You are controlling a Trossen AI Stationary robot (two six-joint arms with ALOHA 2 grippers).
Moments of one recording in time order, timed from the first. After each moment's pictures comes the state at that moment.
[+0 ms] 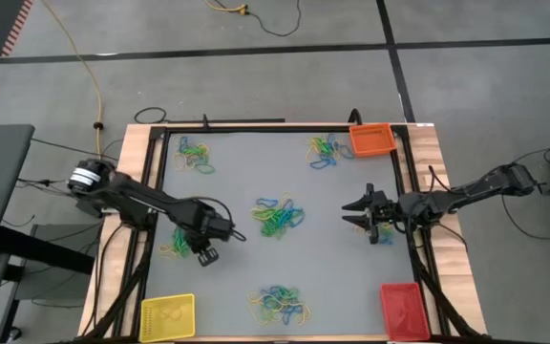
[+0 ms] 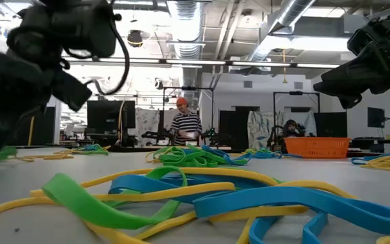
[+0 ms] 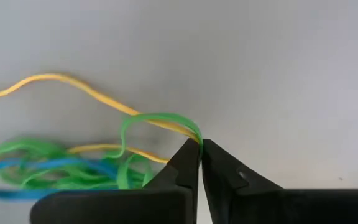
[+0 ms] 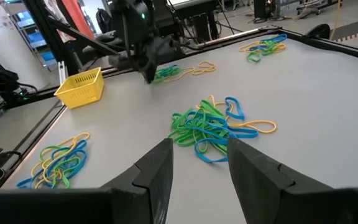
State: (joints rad) left arm -0.21 1.52 0.80 -0.89 0.24 -0.81; right arm 0.23 0.45 0.01 0.28 0.30 0.29
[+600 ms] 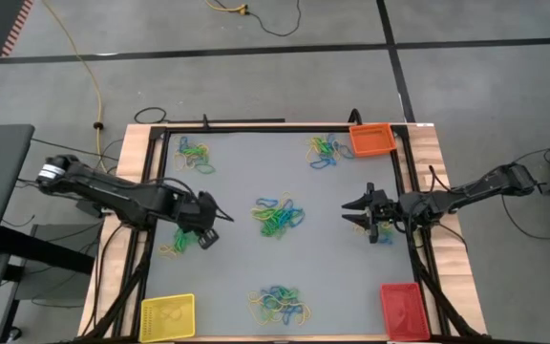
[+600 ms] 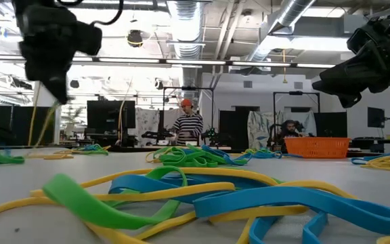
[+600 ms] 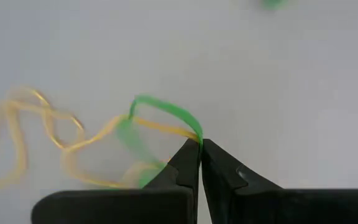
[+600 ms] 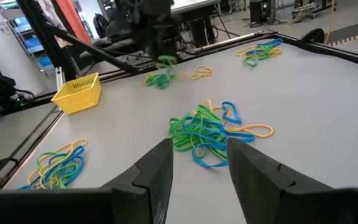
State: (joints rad) left arm -0.20 1.16 0.80 -0.85 -0.15 -0.87; right arm 0.23 0.45 0.01 0.29 0.32 0.29
